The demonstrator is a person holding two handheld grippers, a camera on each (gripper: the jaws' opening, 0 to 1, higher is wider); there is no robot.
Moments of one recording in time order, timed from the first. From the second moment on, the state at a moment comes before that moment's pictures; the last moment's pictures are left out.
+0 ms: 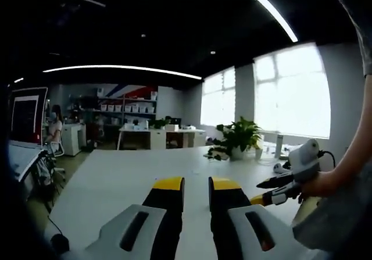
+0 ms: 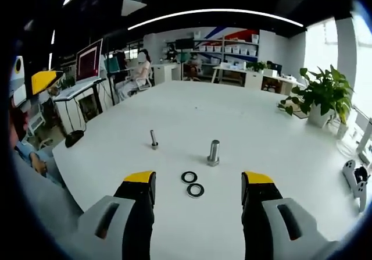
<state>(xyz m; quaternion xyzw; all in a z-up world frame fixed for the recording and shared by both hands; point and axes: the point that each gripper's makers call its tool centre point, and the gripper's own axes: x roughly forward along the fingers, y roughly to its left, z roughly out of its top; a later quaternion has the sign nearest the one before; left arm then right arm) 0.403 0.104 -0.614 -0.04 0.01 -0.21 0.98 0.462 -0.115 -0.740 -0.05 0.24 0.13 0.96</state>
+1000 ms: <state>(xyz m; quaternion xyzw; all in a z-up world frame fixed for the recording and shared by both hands) 0.406 0.112 -0.620 -0.06 0.02 -0.21 0.98 0.474 -0.105 -0.784 -0.07 0.29 0.13 0.95</state>
